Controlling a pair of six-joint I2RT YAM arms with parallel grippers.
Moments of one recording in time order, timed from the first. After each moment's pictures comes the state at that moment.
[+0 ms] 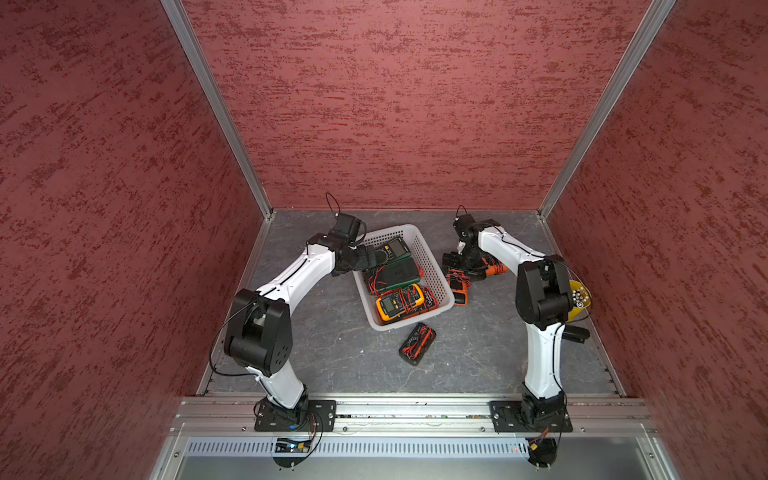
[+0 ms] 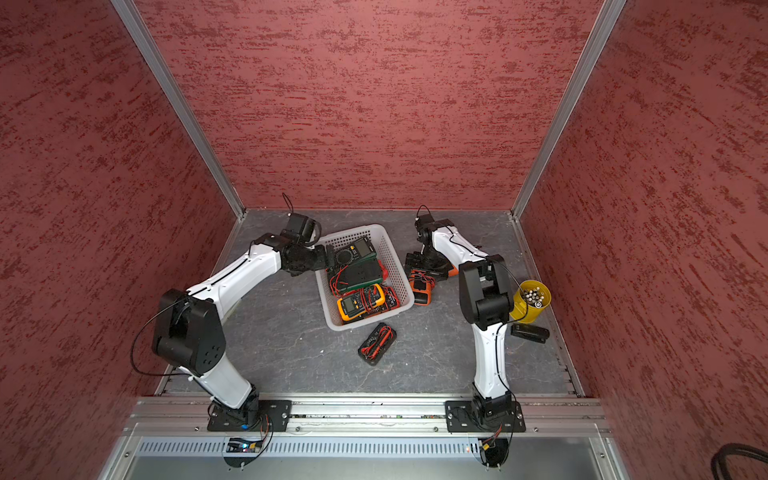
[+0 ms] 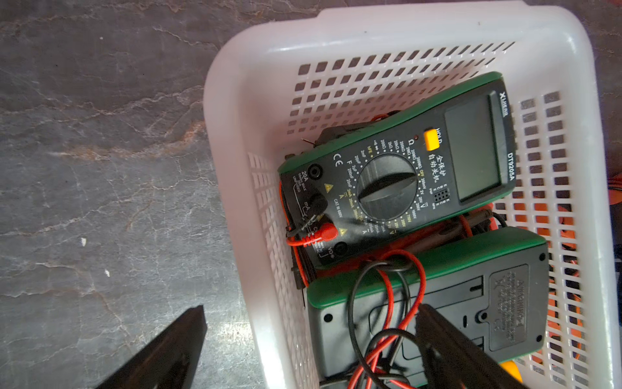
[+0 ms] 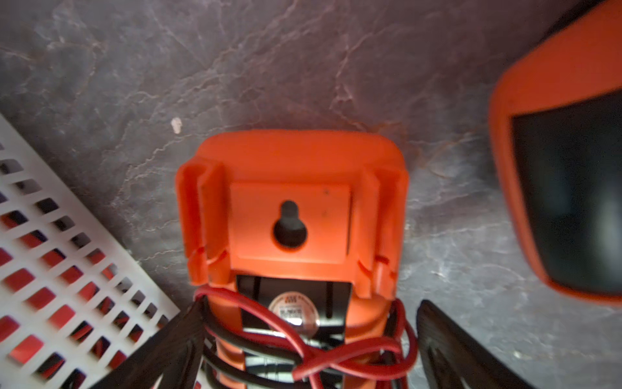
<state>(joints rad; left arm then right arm) -0.33 1.69 1.36 -0.73 0.02 -0.51 0.27 2.13 1.72 -1.09 -0.10 0.43</state>
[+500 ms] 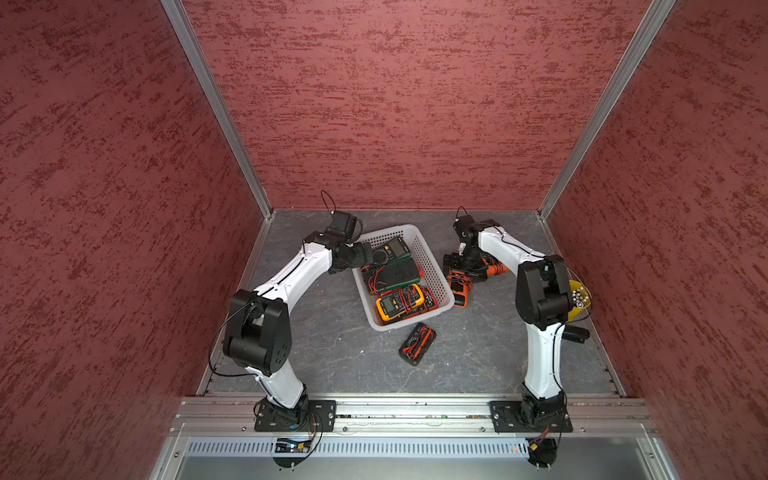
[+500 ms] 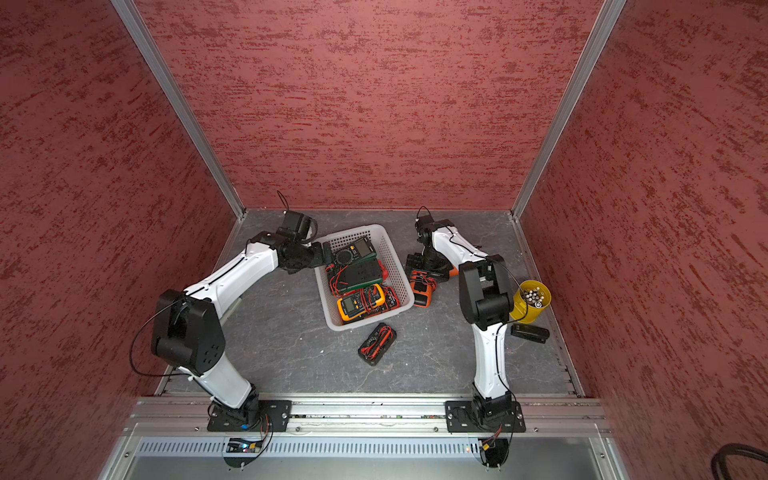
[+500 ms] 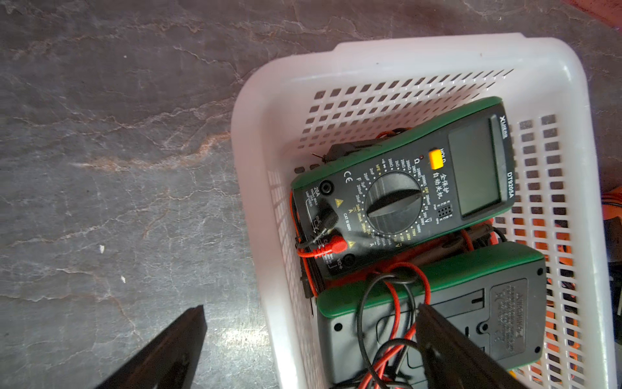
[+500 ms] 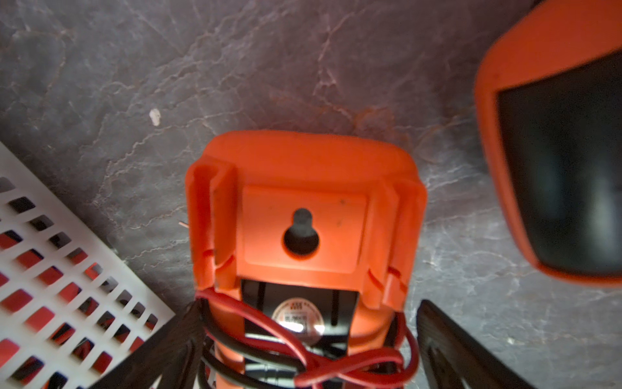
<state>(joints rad) -0.30 1.69 1.37 -0.73 0.02 -0.50 0.27 2.13 1.72 -1.09 -0.11 0.46</state>
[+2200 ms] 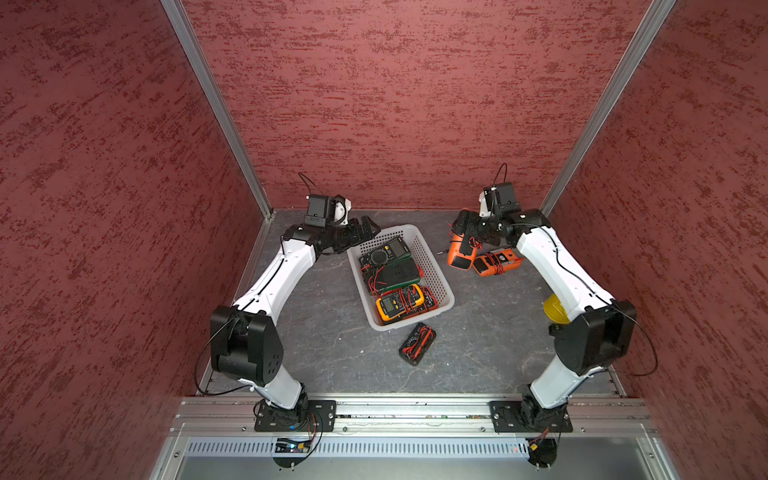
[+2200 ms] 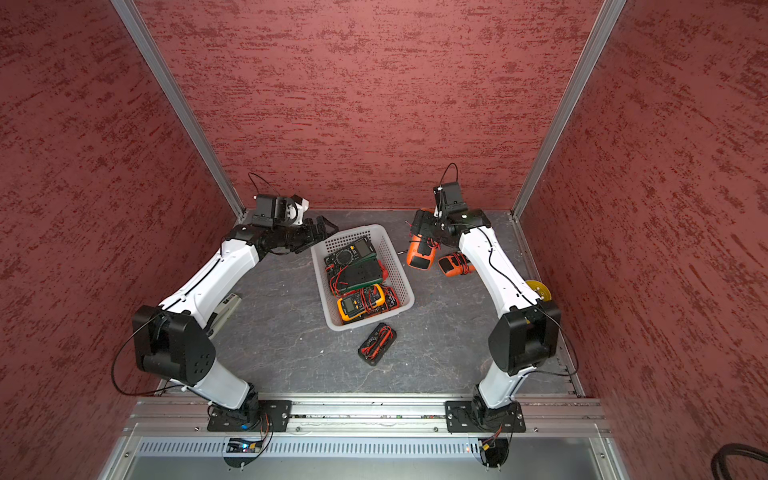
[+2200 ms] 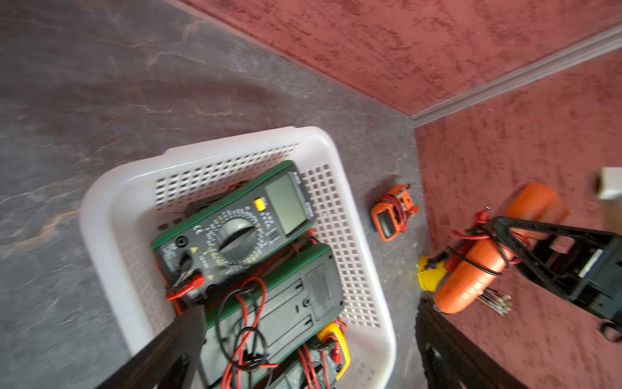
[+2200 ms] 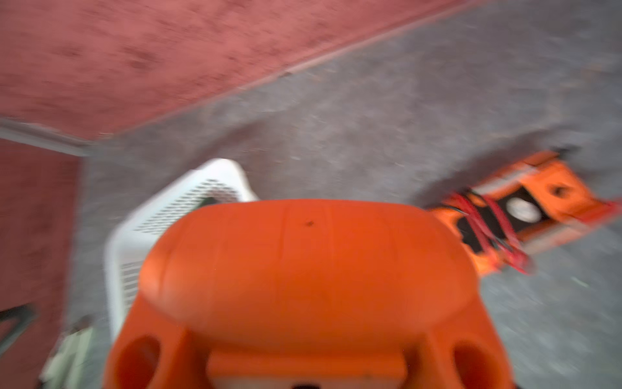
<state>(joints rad) -0.20 1.59 1.44 -0.53 0.53 -0.54 0.27 1.68 1.68 -0.75 -0.16 0.52</state>
